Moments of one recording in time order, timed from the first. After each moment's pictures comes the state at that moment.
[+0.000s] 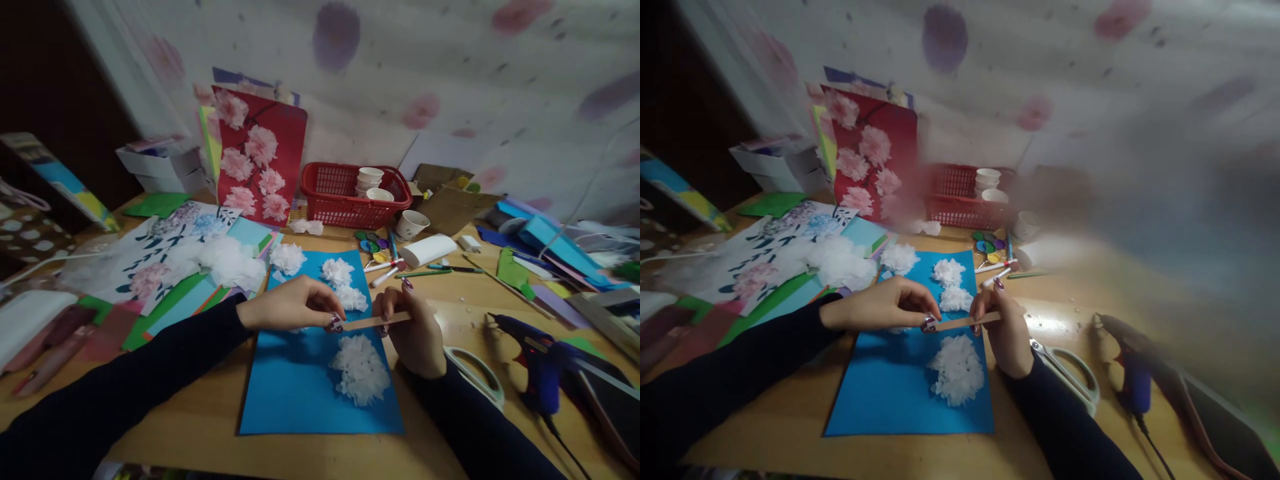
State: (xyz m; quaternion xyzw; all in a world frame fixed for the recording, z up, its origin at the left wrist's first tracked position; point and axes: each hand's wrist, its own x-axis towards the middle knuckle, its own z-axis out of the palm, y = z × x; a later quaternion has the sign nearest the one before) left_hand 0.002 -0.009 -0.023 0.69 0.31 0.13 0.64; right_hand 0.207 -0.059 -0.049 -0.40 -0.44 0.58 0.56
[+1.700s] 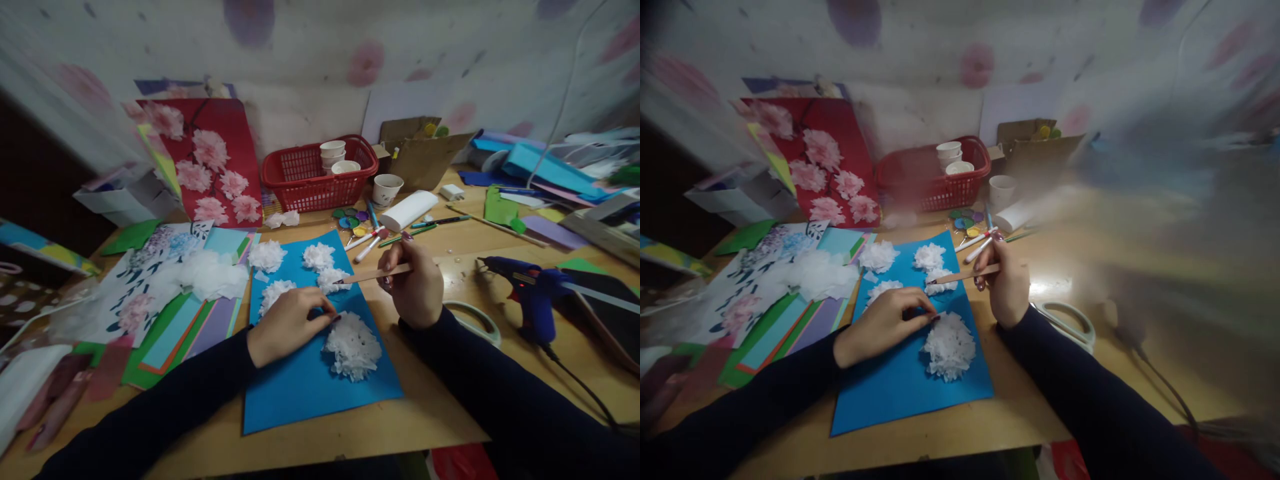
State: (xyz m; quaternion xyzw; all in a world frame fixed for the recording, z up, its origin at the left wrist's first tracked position) left_hand 0.028 -0.034 -0.051 0.87 0.34 0.14 0.34; right_hand 0.223 -0.050 -0.043 -0.43 -0.33 0.46 0.70
